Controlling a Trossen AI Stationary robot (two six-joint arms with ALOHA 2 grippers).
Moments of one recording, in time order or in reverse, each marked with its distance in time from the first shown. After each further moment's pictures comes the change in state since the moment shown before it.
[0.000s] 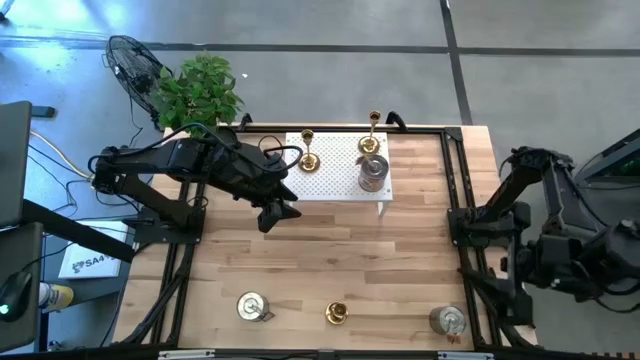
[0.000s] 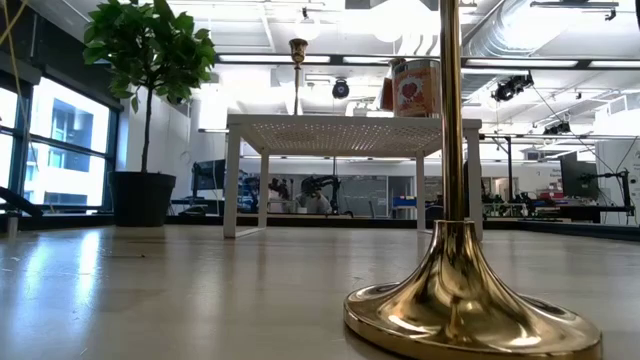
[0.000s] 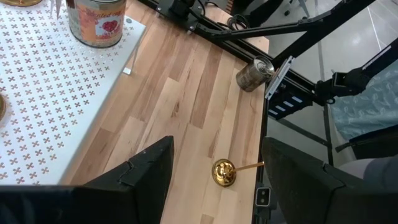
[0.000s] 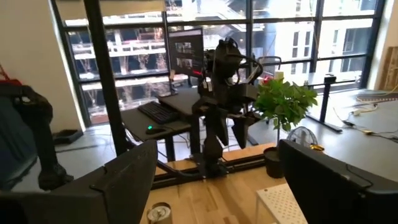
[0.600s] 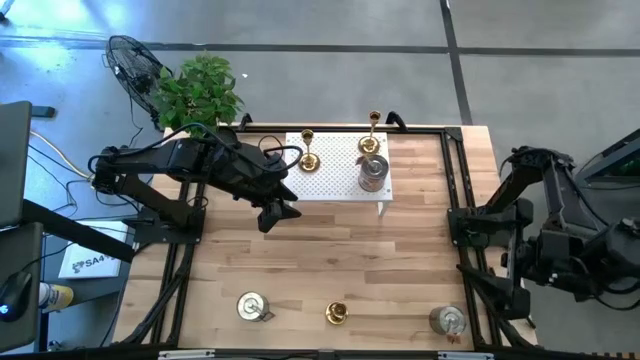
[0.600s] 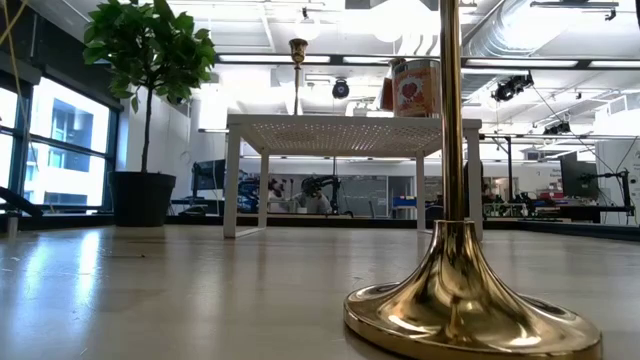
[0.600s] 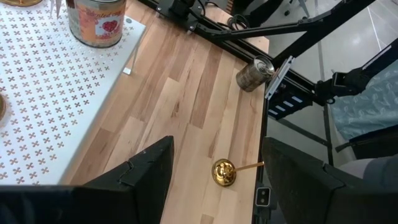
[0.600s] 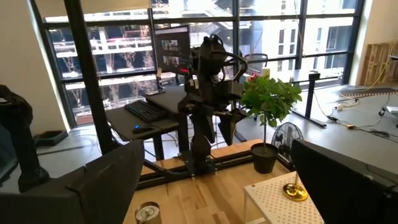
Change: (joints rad) left arm 0.000 0.000 0.000 0.000 0.000 0.000; right arm -0.006 -0.001 0.000 -0.008 0.055 0.008
